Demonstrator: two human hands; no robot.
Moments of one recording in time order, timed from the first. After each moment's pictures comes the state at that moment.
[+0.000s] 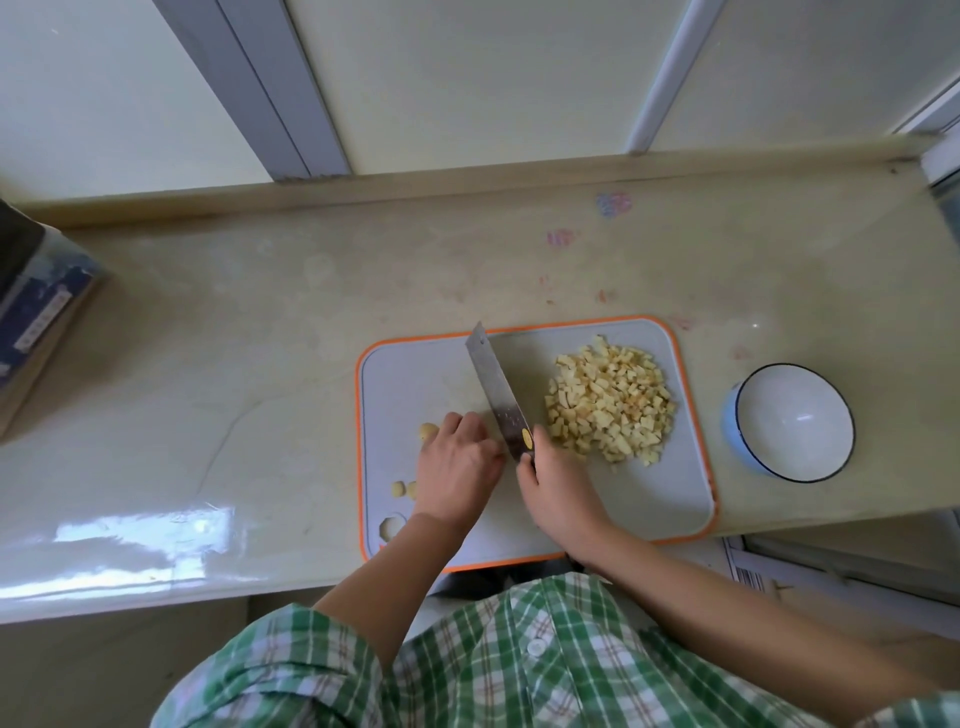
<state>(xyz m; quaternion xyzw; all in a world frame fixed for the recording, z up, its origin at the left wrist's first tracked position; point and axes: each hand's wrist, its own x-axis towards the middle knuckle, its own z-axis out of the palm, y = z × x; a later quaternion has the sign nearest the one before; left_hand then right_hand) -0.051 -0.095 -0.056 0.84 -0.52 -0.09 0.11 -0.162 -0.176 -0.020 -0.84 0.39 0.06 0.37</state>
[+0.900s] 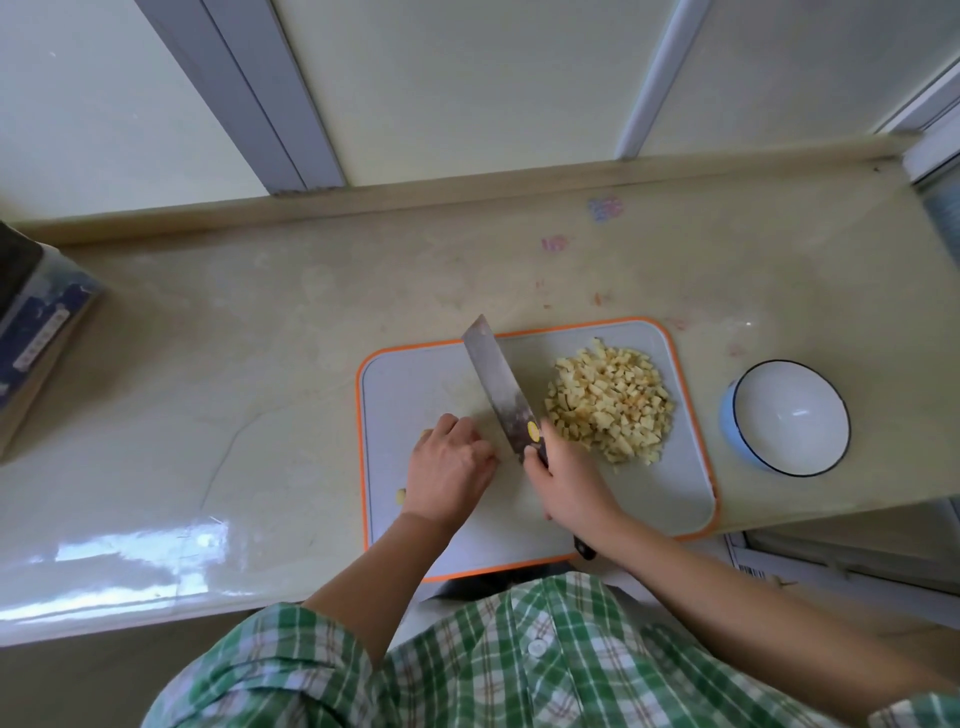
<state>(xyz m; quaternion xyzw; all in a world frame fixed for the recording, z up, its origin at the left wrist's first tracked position) -0.034 -0.087 -0.055 0.81 -0.56 -0.09 0.12 -0.162 -0.187 -0.013 -0.81 0.41 0.05 0.42</state>
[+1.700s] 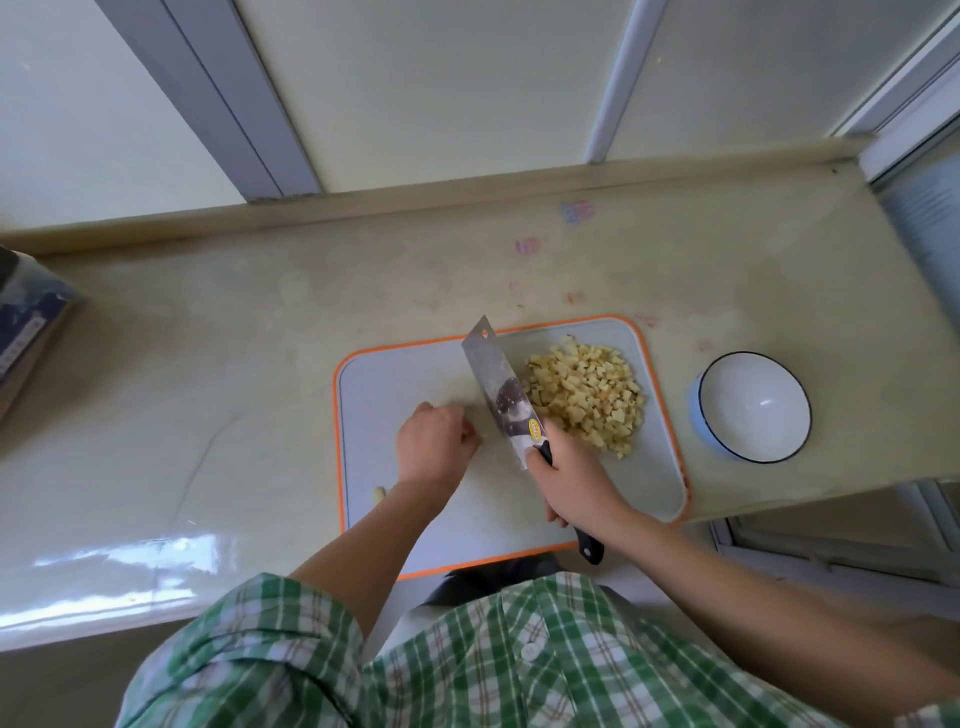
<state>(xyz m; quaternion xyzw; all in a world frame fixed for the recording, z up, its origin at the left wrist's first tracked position) -0.038 -0.123 -0.040 0.89 -0.40 -0.21 0.09 -0.189 -0.199 0.013 -0.75 0.42 0.07 0.51</state>
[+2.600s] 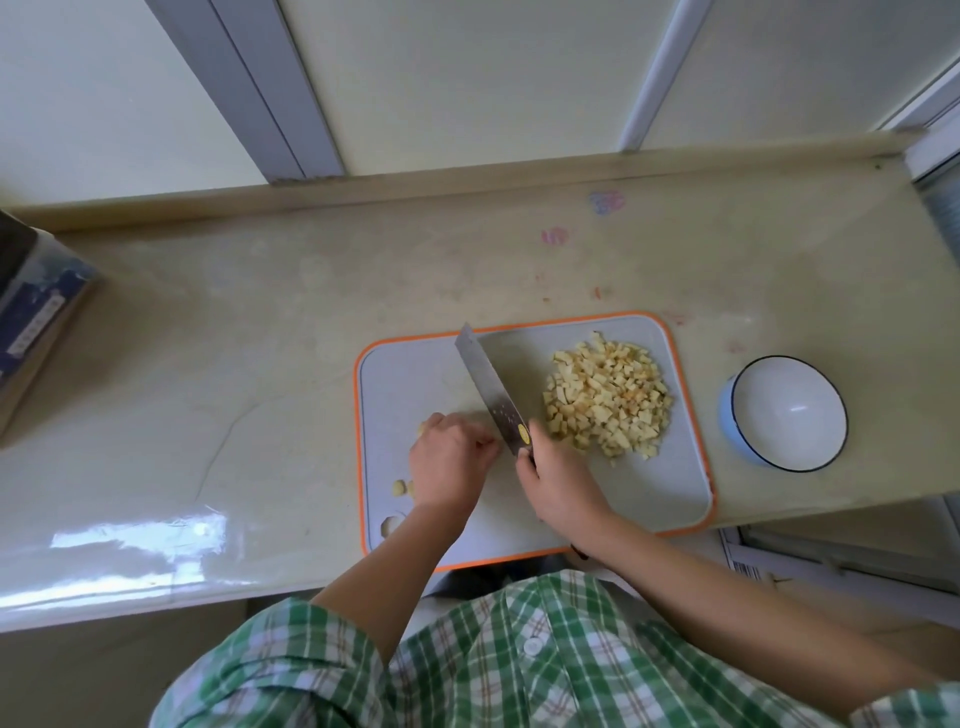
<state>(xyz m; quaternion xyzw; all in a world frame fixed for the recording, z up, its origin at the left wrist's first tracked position) -0.050 -0.101 -0.037 0.90 -0.37 -0.17 0.18 -0.162 -0.180 -0.020 -0.85 0.38 0.07 0.36</state>
